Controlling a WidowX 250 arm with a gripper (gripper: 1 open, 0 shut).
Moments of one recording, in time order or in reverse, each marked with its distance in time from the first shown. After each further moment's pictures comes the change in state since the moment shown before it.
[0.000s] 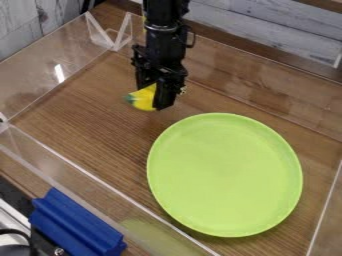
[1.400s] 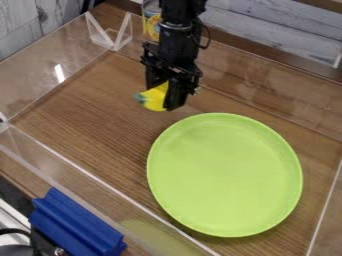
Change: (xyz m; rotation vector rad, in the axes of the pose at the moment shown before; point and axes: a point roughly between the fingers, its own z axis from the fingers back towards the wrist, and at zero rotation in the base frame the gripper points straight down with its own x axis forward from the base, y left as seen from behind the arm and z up) arm -0.002 -0.017 0.012 0.037 0.006 0.033
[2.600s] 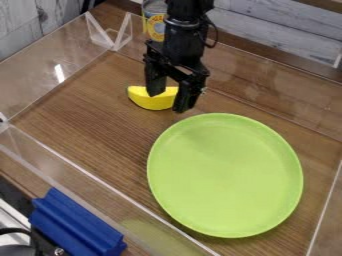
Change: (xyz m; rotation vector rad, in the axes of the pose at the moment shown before) arm -0.007 -0.011 0.004 0.011 0.017 0.026
